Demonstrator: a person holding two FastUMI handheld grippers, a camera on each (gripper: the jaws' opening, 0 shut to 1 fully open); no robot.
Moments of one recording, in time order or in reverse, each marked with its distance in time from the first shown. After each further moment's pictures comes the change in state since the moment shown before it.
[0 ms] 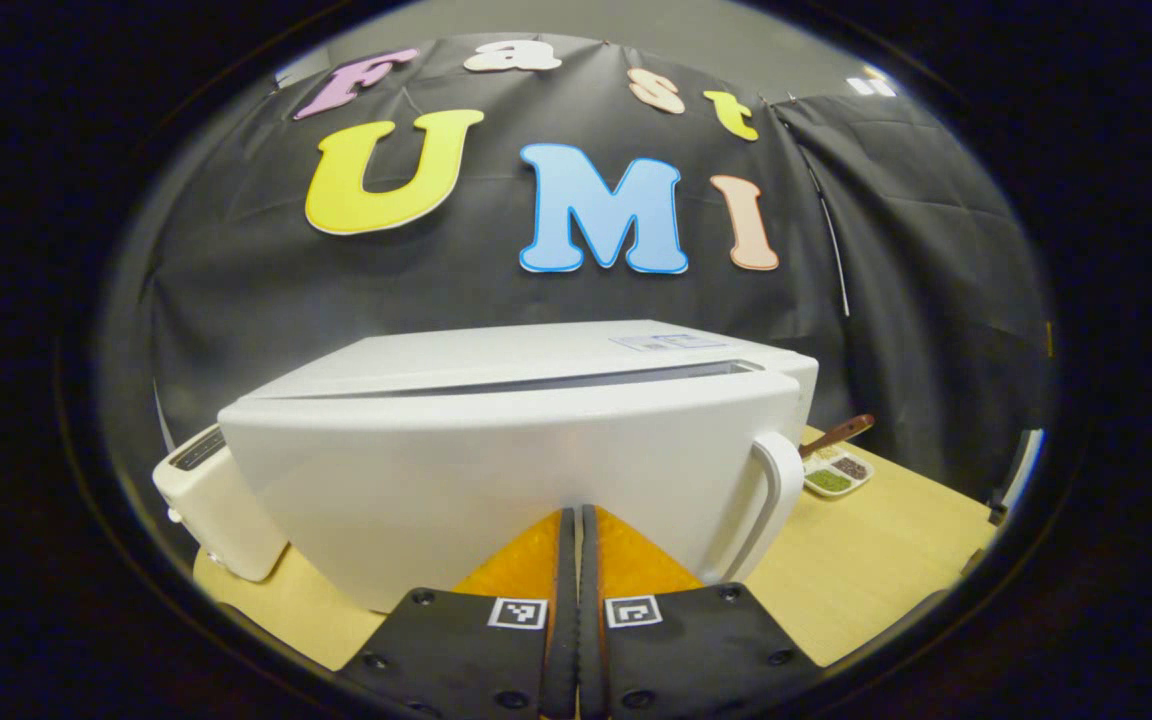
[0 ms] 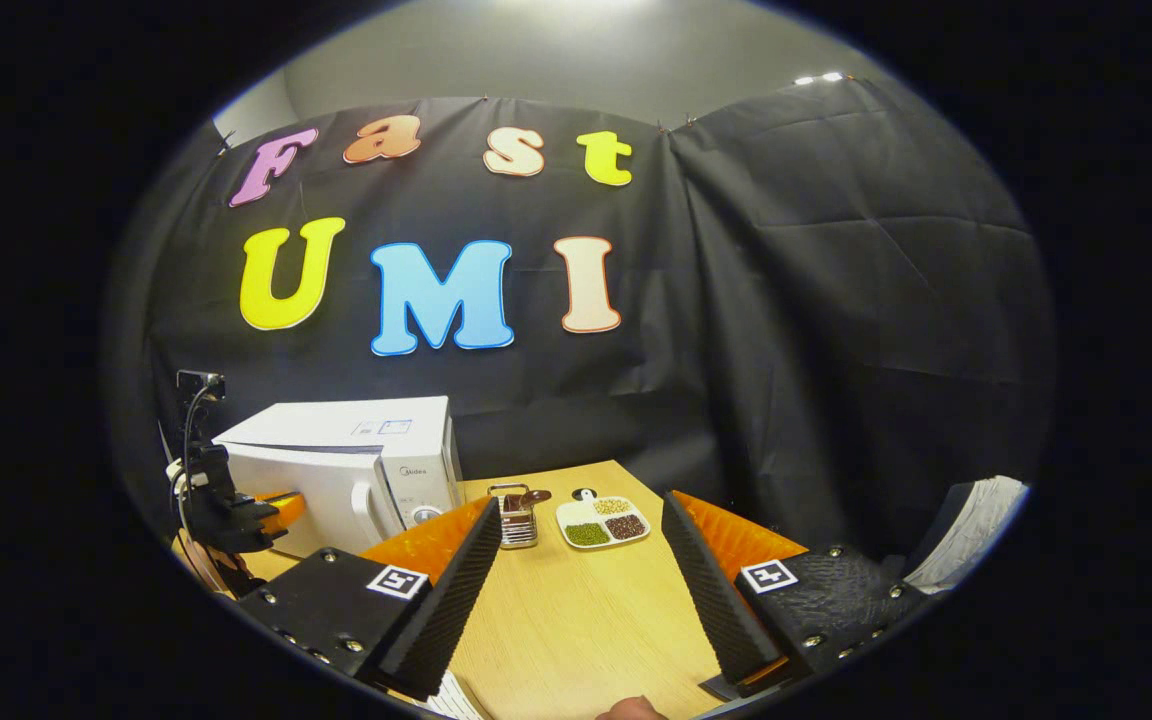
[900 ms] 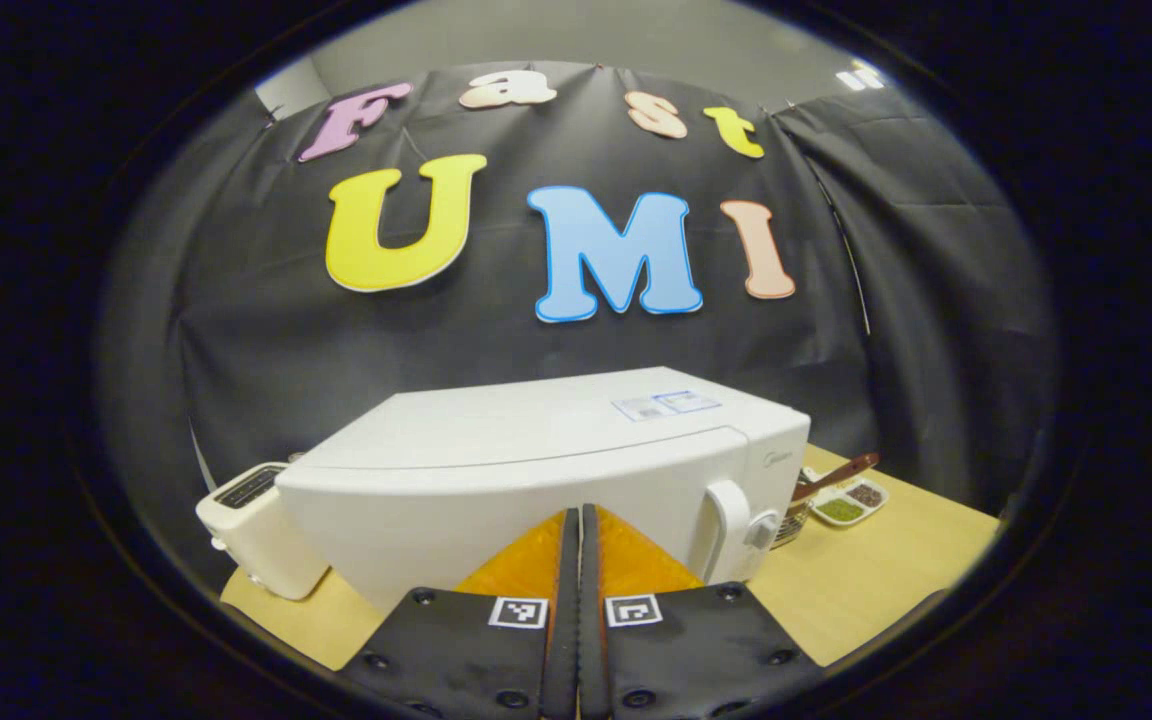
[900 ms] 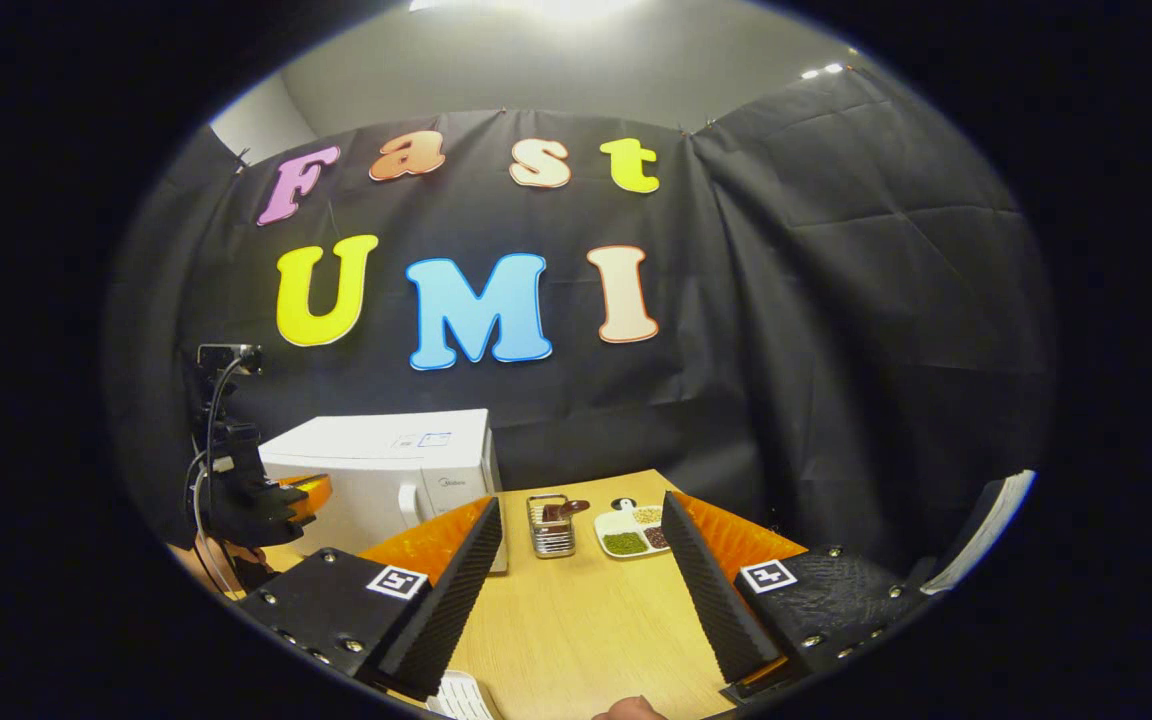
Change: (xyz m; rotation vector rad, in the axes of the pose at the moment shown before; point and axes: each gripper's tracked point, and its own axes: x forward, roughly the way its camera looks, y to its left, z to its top) left arm -0.052 -0.024 0.068 0.051 -0.118 0.098; right arm 0.002 0.022 0.001 0.009 -0.034 0.183
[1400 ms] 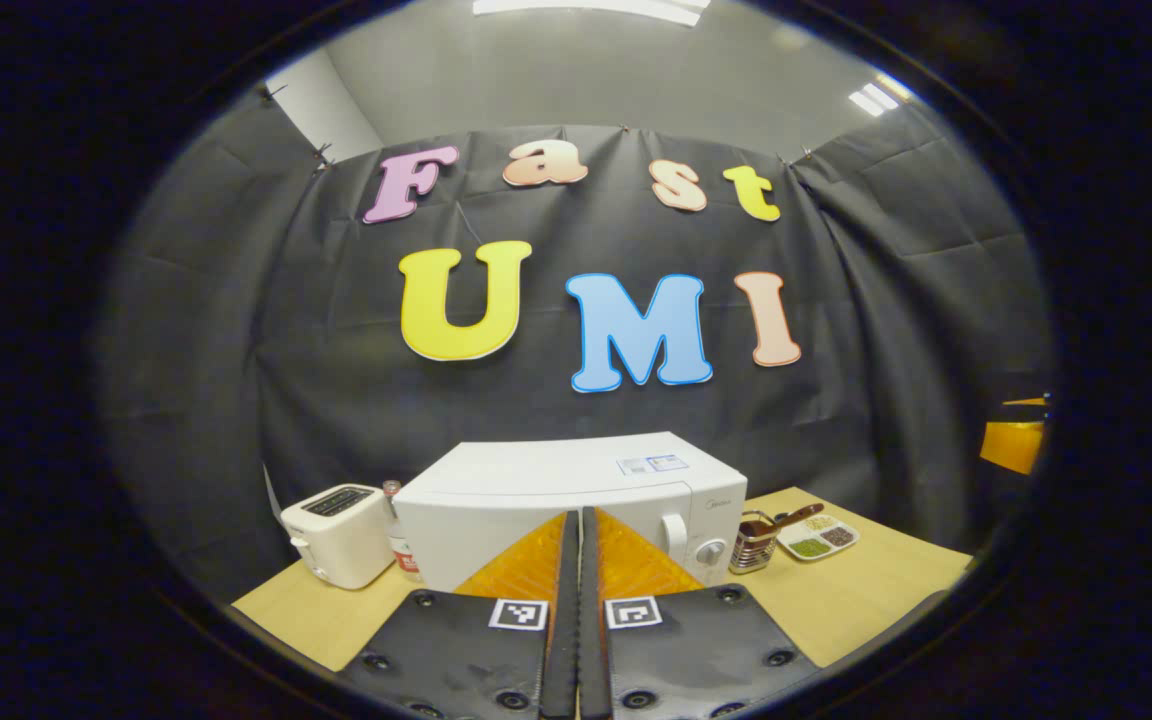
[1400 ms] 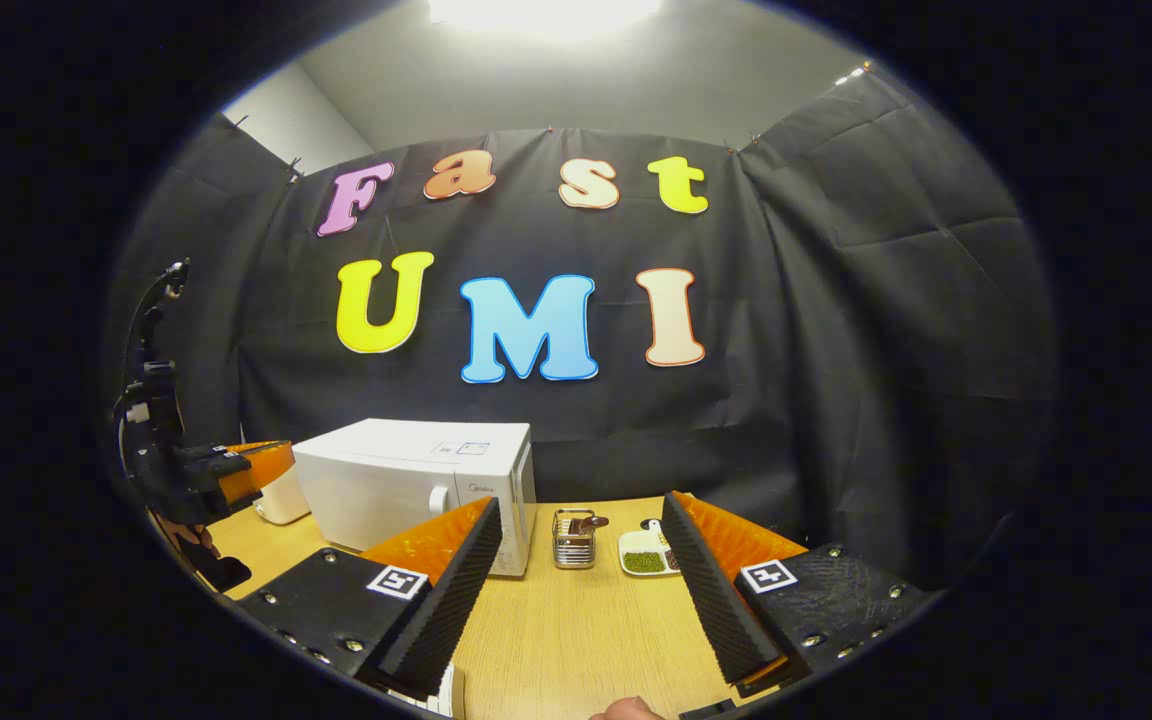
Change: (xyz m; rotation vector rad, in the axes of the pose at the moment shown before) left arm -0.143 -0.017 0.056 -0.027 -0.112 0.143; right arm -0.019 -0.026 0.020 -0.031 -0.073 0.156
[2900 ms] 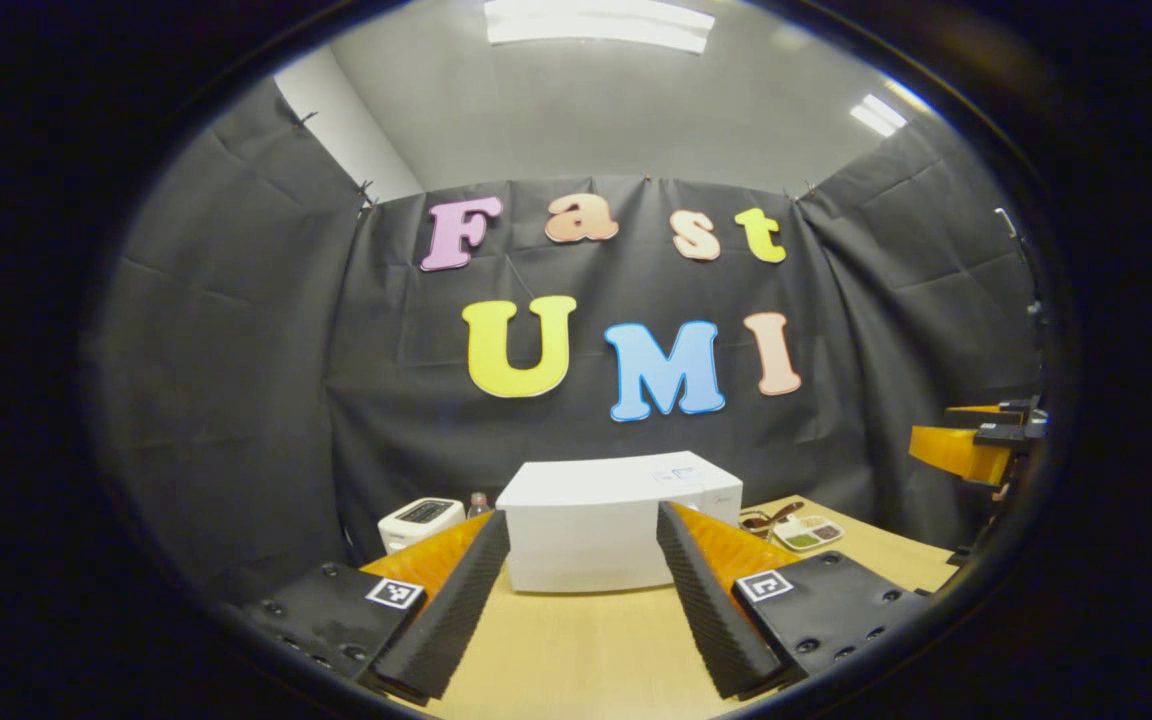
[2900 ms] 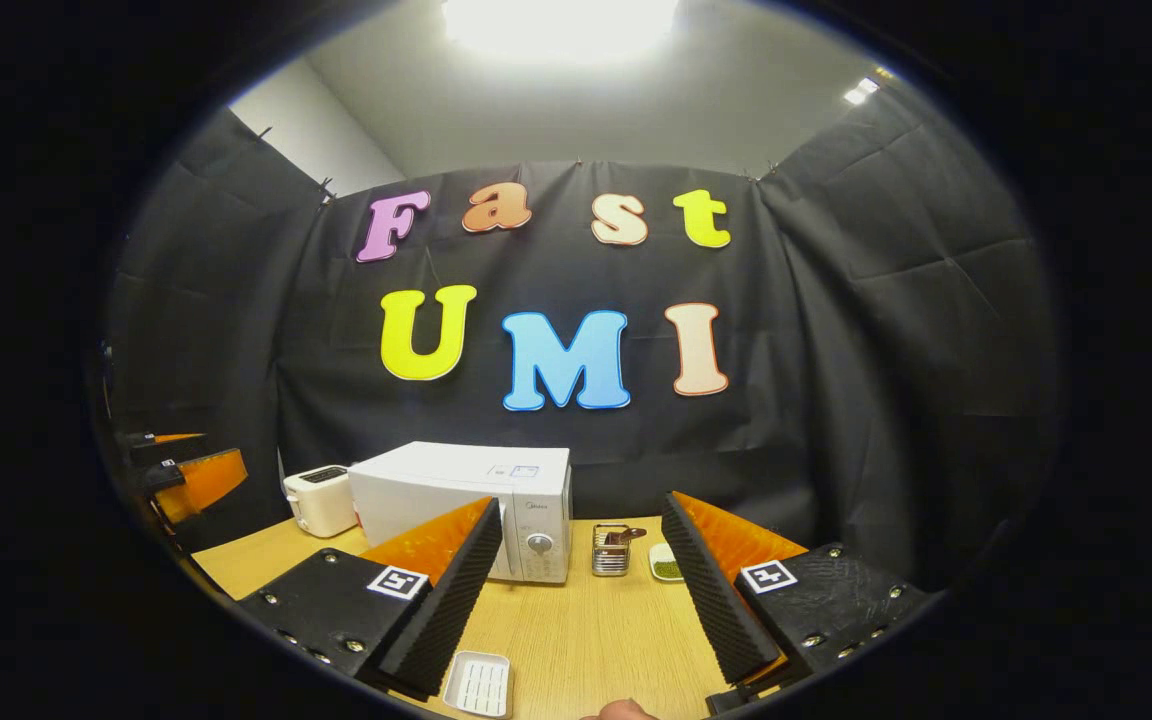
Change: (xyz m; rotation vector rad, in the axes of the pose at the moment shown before) left arm -0.163 0.065 0.051 0.003 -0.080 0.063; right arm -0.061 0.055 0.026 -0.015 -0.062 0.042
